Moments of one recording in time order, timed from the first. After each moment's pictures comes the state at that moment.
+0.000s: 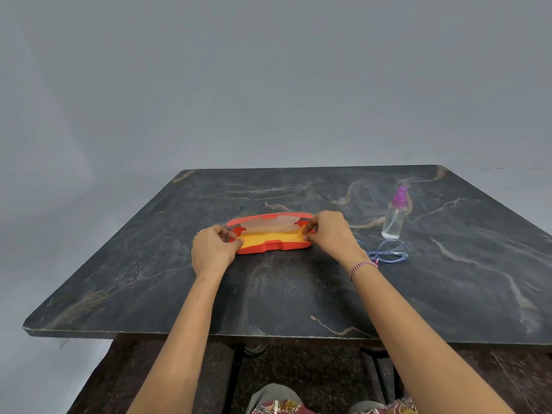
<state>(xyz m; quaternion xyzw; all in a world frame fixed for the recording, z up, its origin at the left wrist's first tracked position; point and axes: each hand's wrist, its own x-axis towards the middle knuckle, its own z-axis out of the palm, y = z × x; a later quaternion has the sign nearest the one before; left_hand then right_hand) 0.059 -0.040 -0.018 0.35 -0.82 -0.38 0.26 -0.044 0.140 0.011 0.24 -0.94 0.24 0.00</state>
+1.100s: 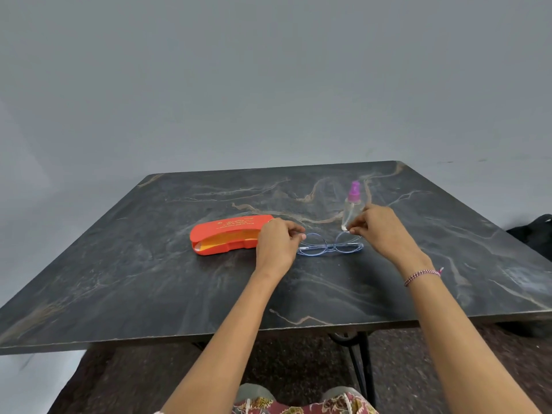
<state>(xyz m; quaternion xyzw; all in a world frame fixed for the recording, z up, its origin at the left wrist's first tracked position) 0.011 0.106 -0.009 0.07 -0.90 -0.35 0.23 -0.056 0.285 0.022 0.21 -0.95 0.18 0.09</state>
